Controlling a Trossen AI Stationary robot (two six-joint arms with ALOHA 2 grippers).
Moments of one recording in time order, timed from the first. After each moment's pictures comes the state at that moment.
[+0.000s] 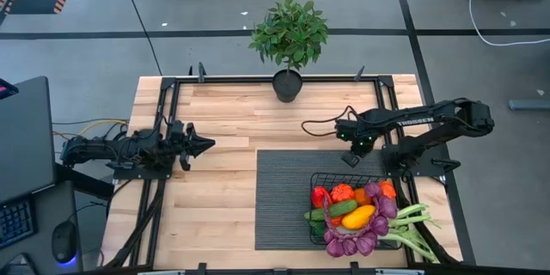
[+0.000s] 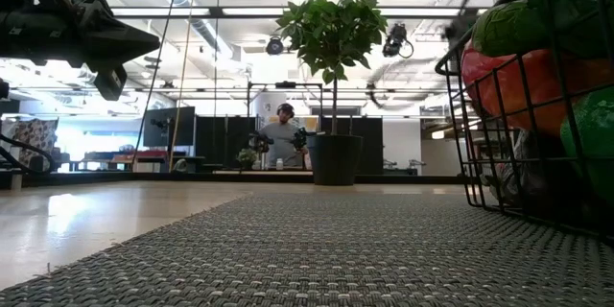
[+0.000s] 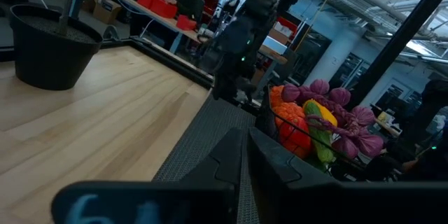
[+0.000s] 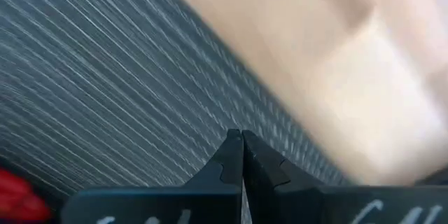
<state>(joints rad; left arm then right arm) -0.04 0.03 0.01 0.06 -0.18 -0.51 -0.21 1.26 0.65 -0.95 -0.05 0.58</state>
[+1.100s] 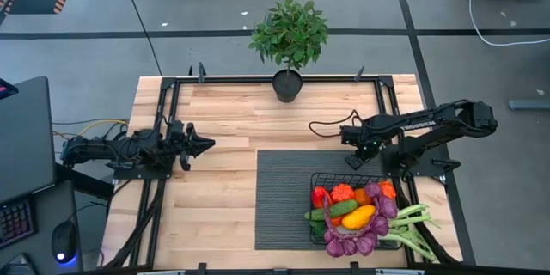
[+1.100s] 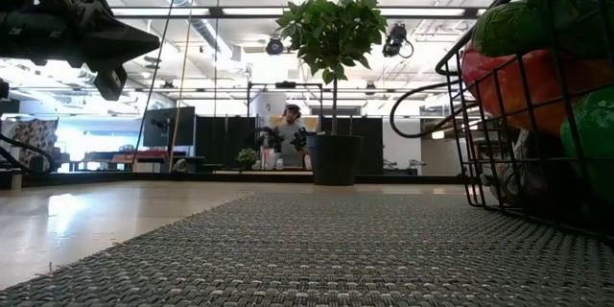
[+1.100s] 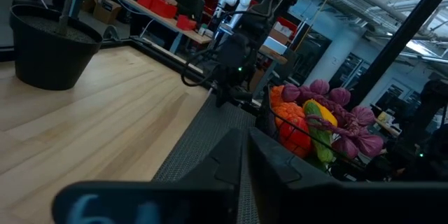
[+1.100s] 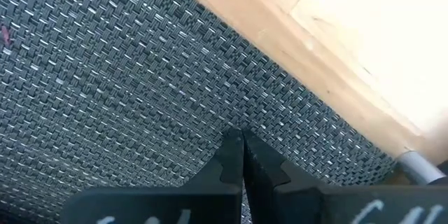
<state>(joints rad) -0.04 0.03 0.01 0.06 -0.18 -0.51 -0.19 1.25 0.48 -0.87 -0.11 0.78</state>
